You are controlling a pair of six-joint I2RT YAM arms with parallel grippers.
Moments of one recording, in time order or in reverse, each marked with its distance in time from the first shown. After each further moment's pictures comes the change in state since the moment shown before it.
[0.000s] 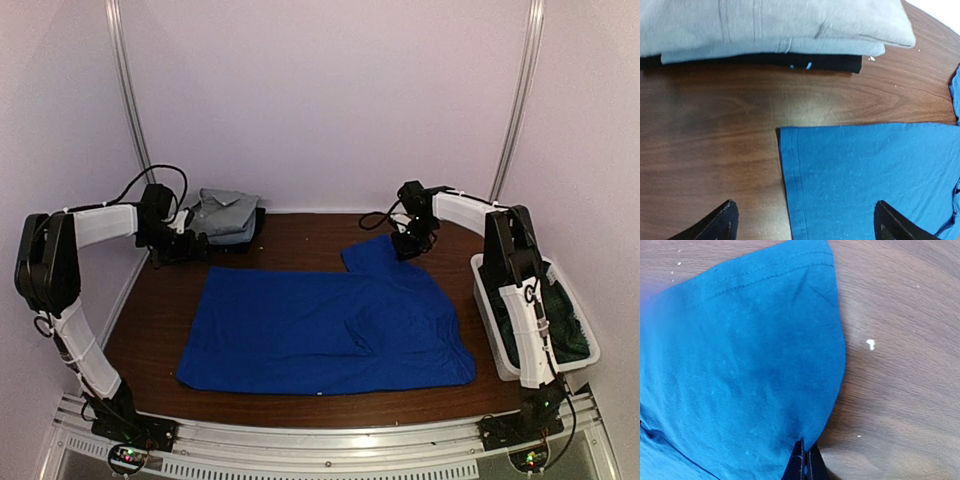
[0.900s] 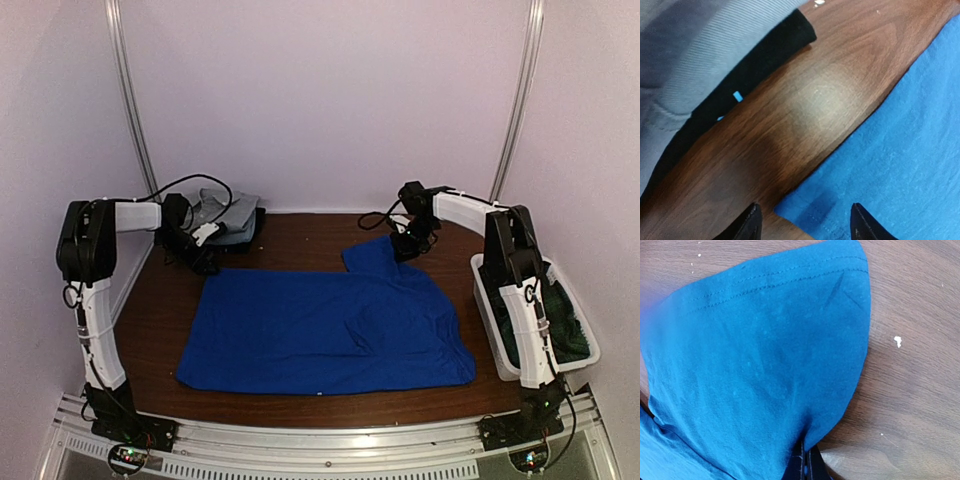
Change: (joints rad) left arm 0.021 0.365 0.285 -0.084 0.120 0.799; right arm -0.005 0.000 -0.002 -0.008 -0.076 0.005
